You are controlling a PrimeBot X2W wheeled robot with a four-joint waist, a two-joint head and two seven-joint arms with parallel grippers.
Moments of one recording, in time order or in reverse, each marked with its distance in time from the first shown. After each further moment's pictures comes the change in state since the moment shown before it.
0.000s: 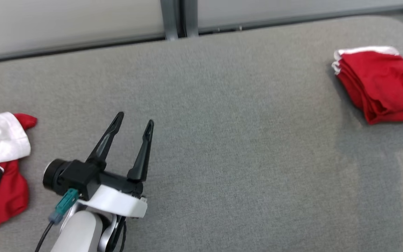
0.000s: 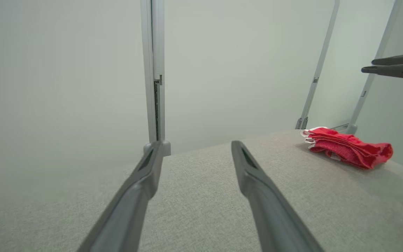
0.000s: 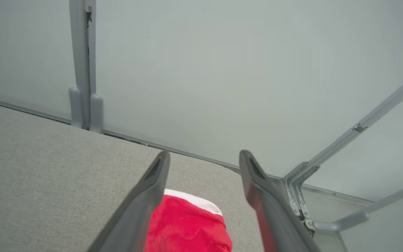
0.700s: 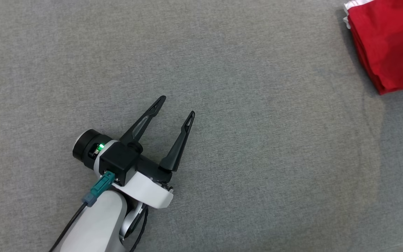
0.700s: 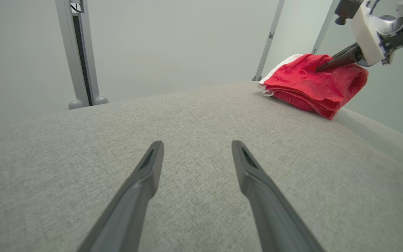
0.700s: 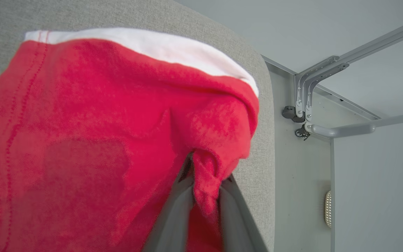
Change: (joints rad) left arm -0.124 -0.002 -0.145 0.004 0.054 -0.045 0.021; right arm -0.079 -0.091 0.045 -0.093 -0.001 0.000 0.431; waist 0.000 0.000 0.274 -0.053
